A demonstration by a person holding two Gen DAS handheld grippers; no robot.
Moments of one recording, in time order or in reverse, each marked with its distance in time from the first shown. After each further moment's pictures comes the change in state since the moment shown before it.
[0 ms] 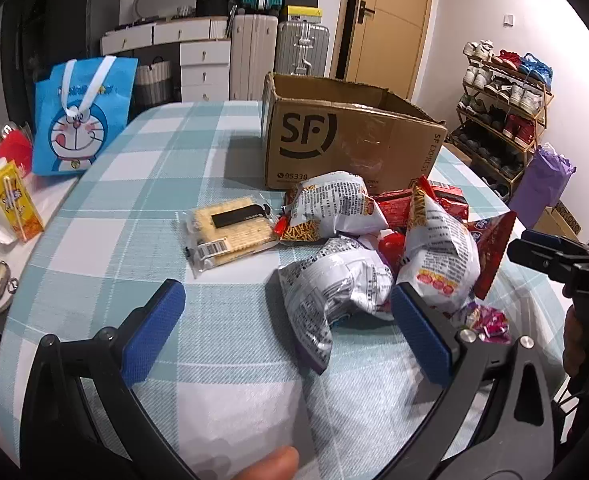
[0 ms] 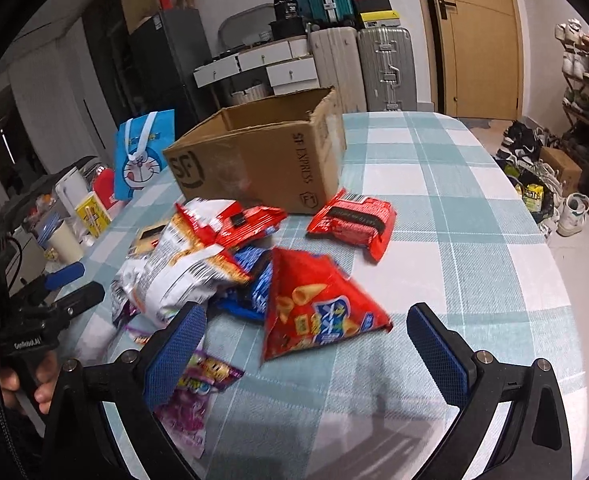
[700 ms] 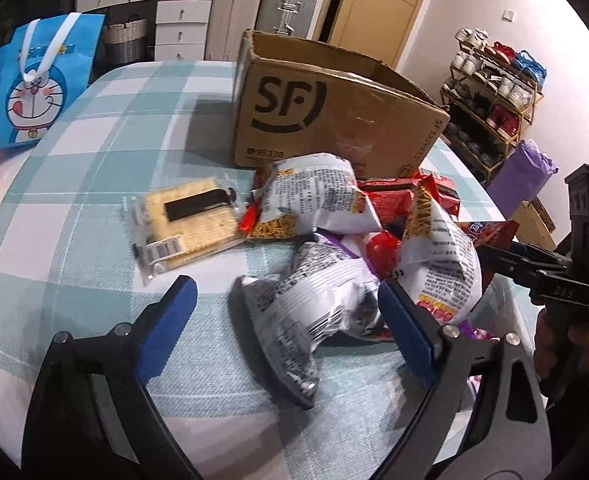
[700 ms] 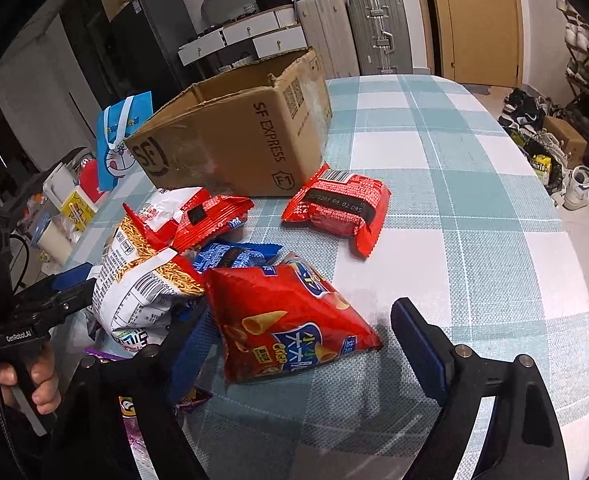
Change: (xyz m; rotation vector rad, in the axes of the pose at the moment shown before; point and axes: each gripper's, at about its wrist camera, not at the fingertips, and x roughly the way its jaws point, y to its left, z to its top) left arm 0.053 -0.004 0.021 -0.037 0.141 -0.126; right arm 0.047 -0.026 0.016 0.051 0.122 0.015
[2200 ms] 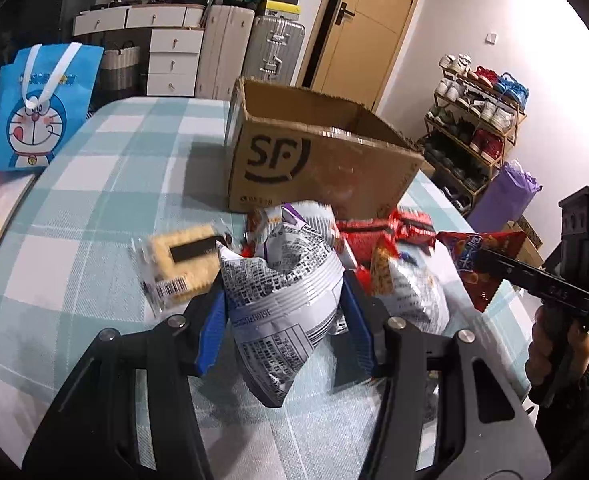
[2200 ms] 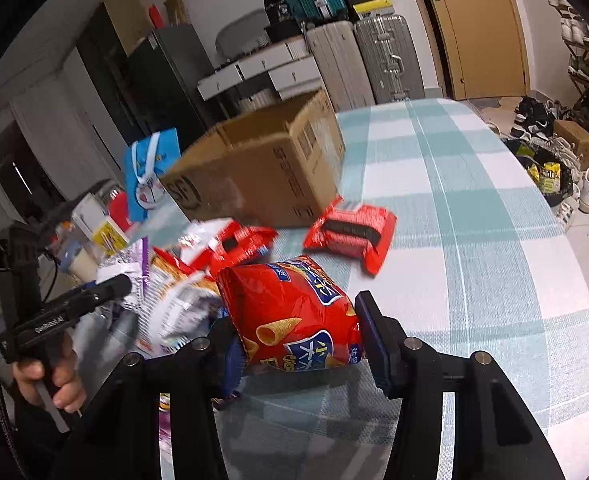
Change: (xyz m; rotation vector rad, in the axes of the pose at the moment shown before) left arm -0.045 0.006 0.011 -0.001 -0.135 -0.053; right arm -0.040 -0.005 -0.006 0.040 -0.132 0.110
